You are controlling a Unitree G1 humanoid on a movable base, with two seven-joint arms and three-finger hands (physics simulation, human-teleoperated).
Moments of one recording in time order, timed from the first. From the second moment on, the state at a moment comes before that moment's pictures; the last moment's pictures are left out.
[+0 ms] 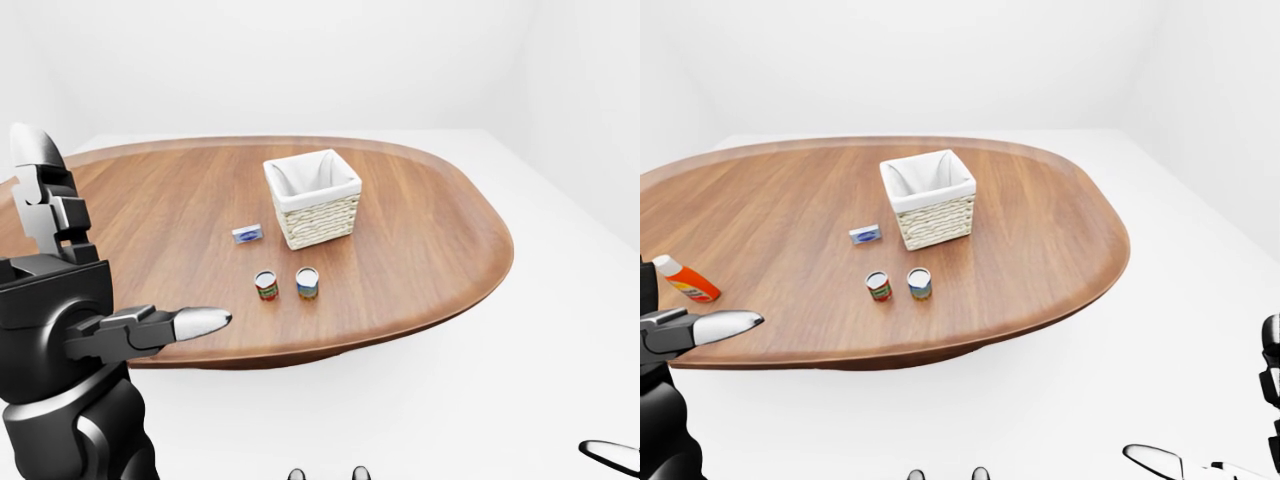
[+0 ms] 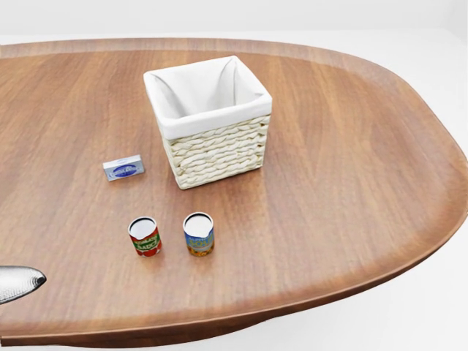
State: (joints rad) left arm -0.02 0.08 0.31 -0.94 -0.26 0.09 0.02; right arm 1.21 -0.49 -0.69 -1.05 0.69 -0.09 -0.31
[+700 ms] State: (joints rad) left arm -0.02 0.08 0.31 -0.95 -0.27 0.09 0.02; right arm 1.20 -0.51 -0.68 -1.05 0.68 -0.09 -0.33
